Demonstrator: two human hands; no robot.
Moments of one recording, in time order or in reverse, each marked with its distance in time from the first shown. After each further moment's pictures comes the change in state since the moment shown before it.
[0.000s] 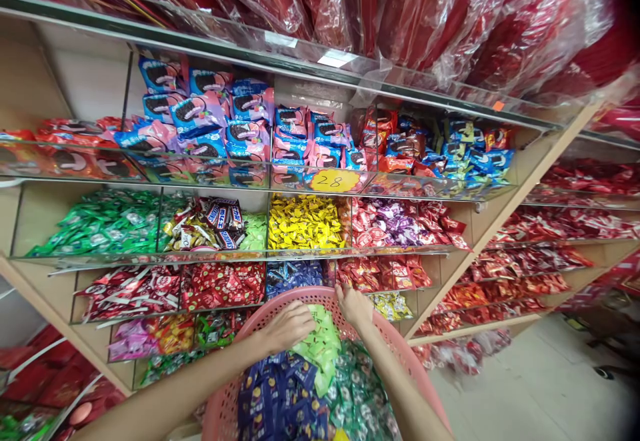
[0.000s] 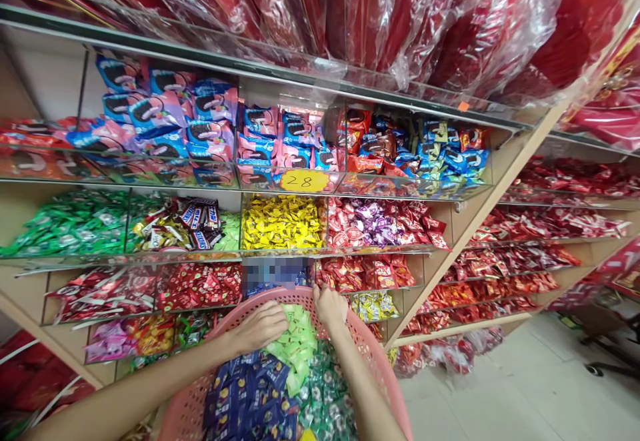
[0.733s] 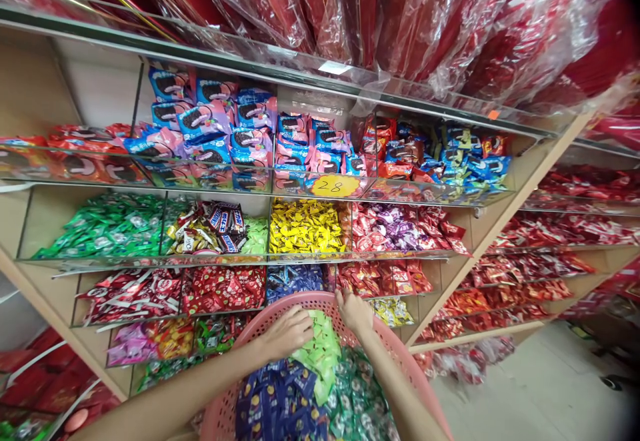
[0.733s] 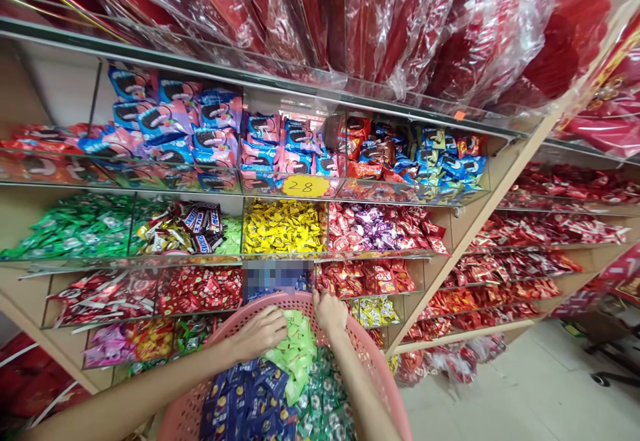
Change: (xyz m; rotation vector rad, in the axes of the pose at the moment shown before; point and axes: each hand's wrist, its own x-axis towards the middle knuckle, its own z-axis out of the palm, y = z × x) left_hand -0.002 0.006 -0.003 0.073 0.021 -0.018; right_hand -0.005 -0.002 -0.002 0.001 -0.011 -0.007
